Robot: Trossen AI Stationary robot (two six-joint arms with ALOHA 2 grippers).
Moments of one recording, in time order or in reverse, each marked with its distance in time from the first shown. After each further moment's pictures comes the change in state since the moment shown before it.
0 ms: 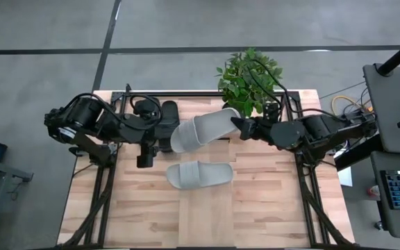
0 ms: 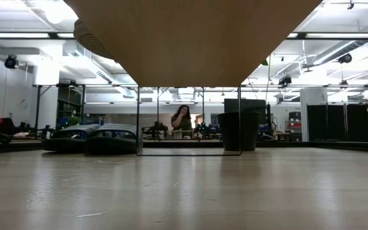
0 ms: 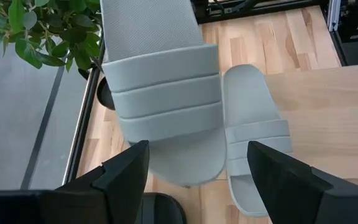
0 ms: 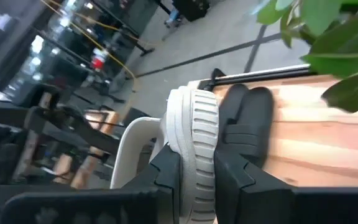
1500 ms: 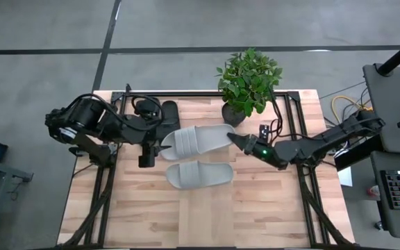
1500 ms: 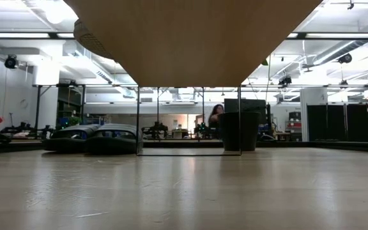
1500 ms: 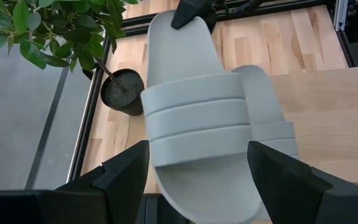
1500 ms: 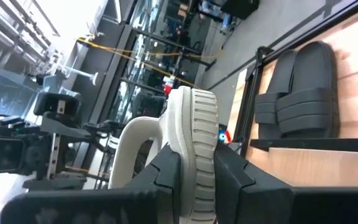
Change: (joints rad) left arm 0.000 0.007 0.000 0.005 -0.018 -0.004; right arm 0.036 -0.120 -0.774 1.082 0.023 0.027
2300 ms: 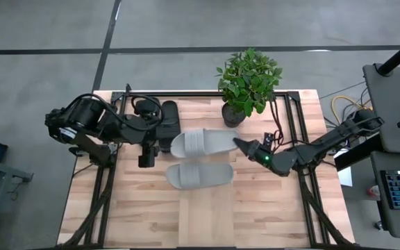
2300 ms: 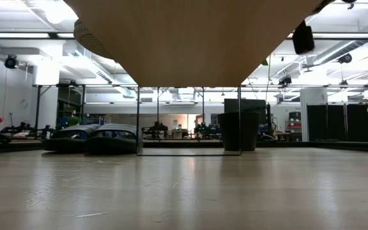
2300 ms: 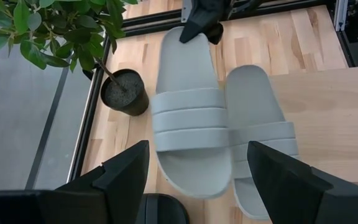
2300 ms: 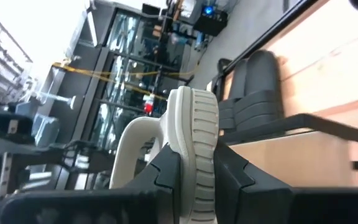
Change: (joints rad) left arm 0.000 0.000 0.000 0.000 0.000 0.001; right arm 0.076 0.002 -0.133 -0.020 0.185 0.187
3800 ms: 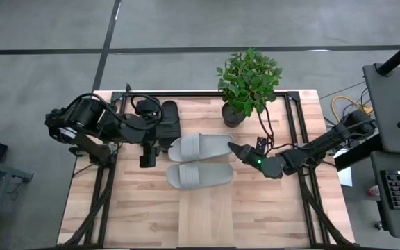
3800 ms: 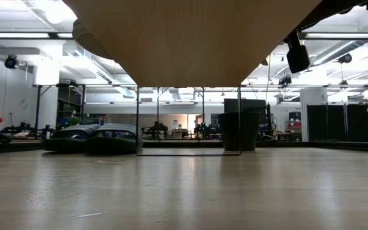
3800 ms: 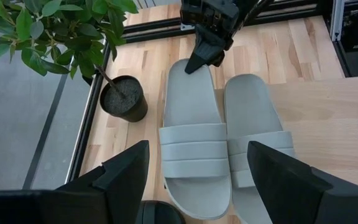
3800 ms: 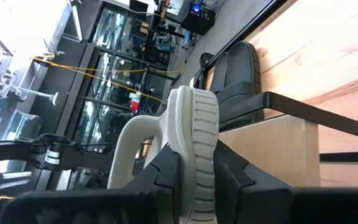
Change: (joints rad) left arm 0.000 0.000 -0.001 0.031 0.001 -0.001; right arm -0.018 0.128 -0.009 0.042 -0.030 0.045
